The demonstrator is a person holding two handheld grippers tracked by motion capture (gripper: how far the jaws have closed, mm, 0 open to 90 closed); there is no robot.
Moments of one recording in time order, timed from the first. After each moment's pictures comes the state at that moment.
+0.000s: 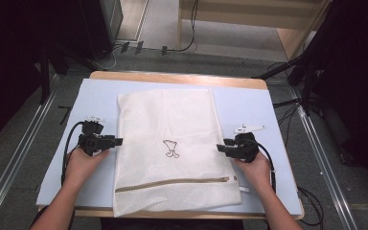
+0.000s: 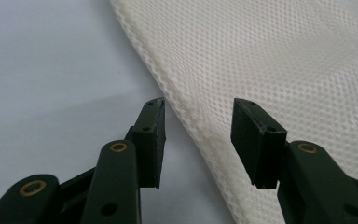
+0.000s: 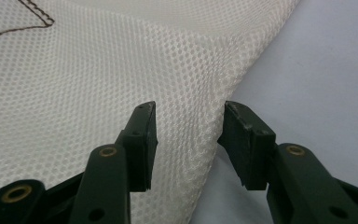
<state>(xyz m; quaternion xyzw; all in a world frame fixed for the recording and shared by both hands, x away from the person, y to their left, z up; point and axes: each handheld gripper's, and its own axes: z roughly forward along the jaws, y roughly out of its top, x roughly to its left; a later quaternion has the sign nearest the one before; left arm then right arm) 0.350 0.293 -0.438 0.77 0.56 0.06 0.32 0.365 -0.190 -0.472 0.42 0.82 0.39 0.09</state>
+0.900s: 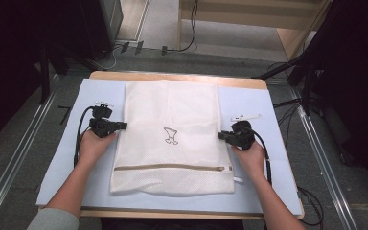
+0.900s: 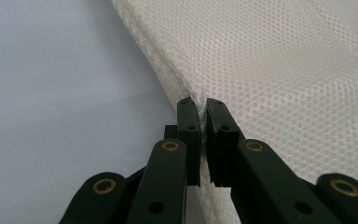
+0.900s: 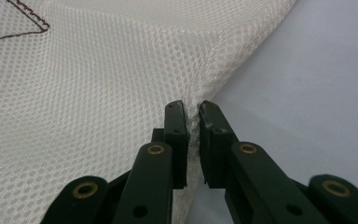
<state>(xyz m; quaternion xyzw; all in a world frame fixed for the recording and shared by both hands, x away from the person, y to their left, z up) 0.420 0.290 -0.444 0.76 0.56 0.07 0.33 0.403 -0.182 -0.468 0.46 0.80 0.38 0.09</state>
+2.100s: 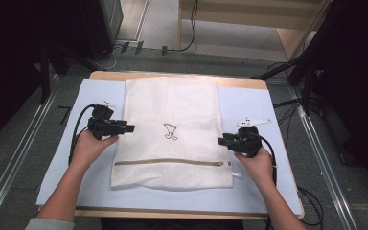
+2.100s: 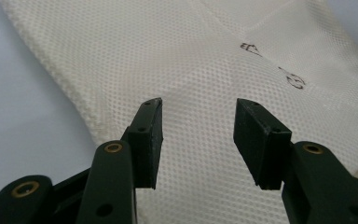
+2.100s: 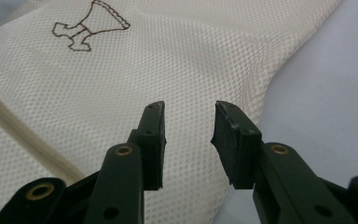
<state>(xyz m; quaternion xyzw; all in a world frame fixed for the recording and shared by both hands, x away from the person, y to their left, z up) 0.383 0.269 -0.402 0.80 0.47 0.05 0.37 0.365 -0.192 -0.442 0.42 0.80 0.42 0.07</state>
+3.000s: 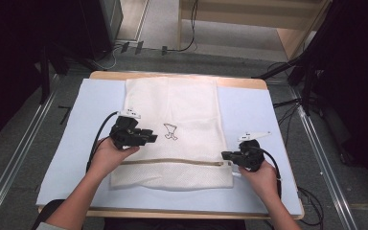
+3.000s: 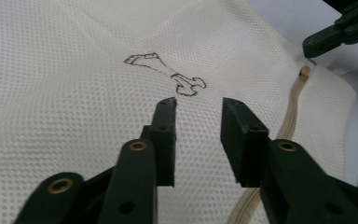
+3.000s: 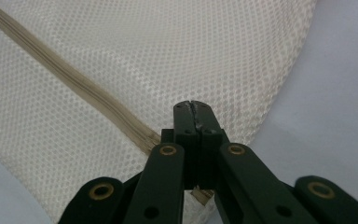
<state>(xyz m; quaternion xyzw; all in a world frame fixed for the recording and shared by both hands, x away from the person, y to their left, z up) 0.356 0.200 -0.395 0.84 0.38 0.03 0.39 0.334 -0.197 -0.460 0.42 0.82 0.38 0.02</state>
